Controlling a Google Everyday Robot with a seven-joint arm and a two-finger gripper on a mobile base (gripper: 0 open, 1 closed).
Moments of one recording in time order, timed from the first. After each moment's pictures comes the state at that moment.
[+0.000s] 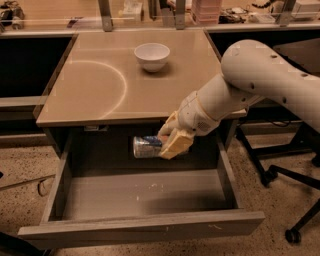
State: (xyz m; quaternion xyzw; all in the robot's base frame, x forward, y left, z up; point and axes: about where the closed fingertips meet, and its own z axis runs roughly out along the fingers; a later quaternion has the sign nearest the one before) arm 0.504 -0.021 0.805 -0.68 0.65 0.22 0.26
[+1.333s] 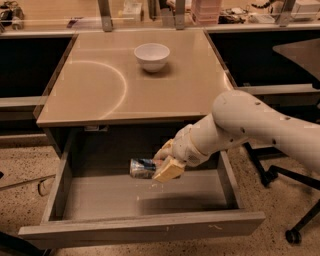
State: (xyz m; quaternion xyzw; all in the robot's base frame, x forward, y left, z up) arm 0.482 -0.006 0.730 -0.64 0.68 0.22 0.27
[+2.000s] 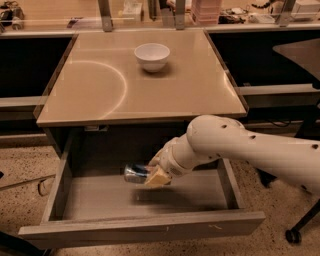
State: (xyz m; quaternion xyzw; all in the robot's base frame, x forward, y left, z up) arm 0.495 0.014 0.676 -0.61 0.73 0.15 0.27
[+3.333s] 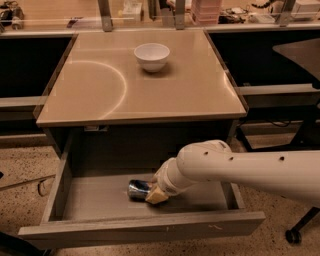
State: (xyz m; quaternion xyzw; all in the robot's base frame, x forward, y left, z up) arm 0.482 0.009 0.600 -0.59 0.76 0.12 0.24
